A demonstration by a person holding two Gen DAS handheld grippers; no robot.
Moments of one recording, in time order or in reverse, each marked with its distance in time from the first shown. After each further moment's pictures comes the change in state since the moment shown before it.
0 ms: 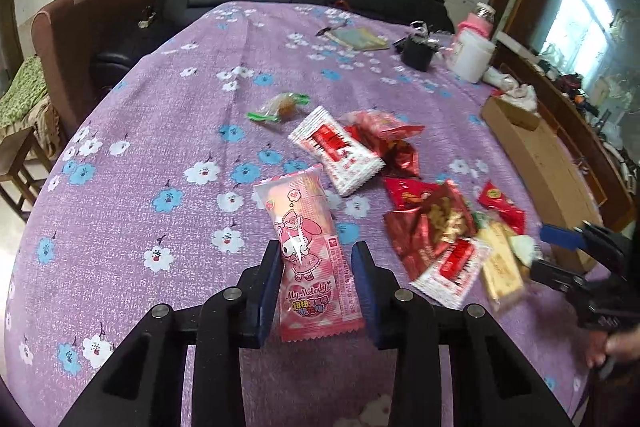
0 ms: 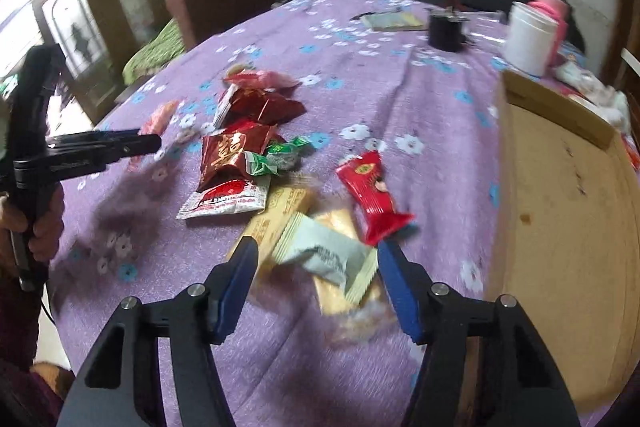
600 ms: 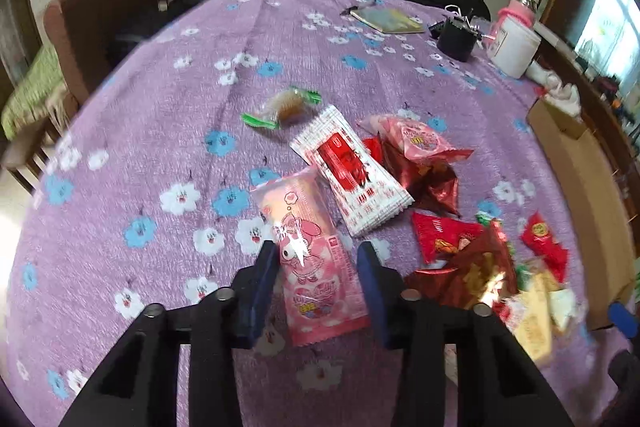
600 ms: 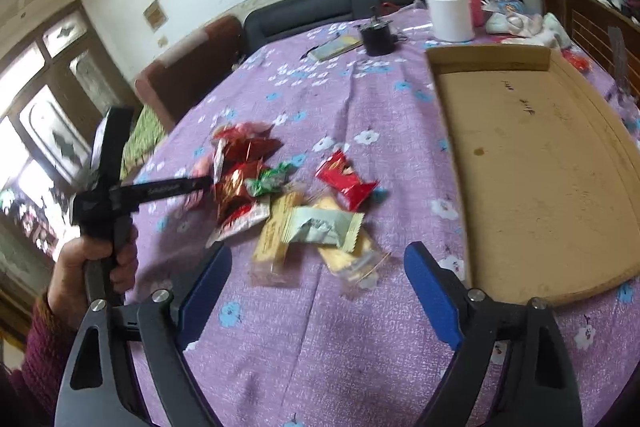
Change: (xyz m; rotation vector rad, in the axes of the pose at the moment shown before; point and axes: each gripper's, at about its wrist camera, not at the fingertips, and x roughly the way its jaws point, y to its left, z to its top) left arm 0.061 -0.015 0.034 -0.031 0.079 0.147; right arm -0.048 -0.007 -0.042 0.318 -0.174 0.005
